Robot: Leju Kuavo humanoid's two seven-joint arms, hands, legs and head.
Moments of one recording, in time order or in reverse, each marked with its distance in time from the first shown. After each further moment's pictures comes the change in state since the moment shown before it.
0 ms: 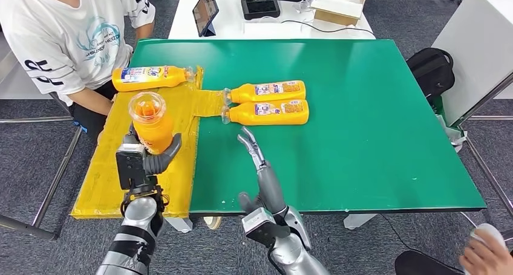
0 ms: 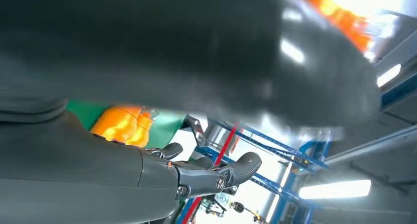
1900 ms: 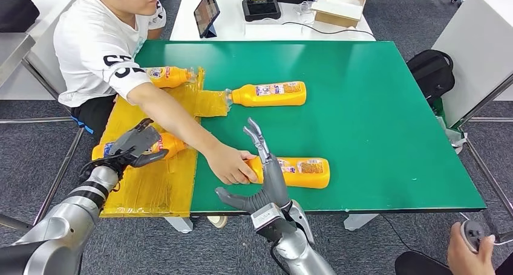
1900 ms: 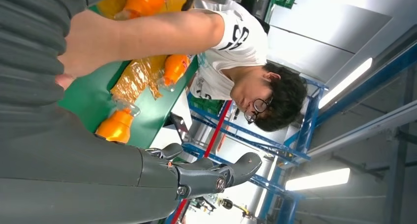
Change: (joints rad) left arm -0.438 0.274 0.192 0.766 -0.670 -0.515 0.219; right arm -0.016 -0.006 -0.006 -0.043 -0.056 0.034 -0.013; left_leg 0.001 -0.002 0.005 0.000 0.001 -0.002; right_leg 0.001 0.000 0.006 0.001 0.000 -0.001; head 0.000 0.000
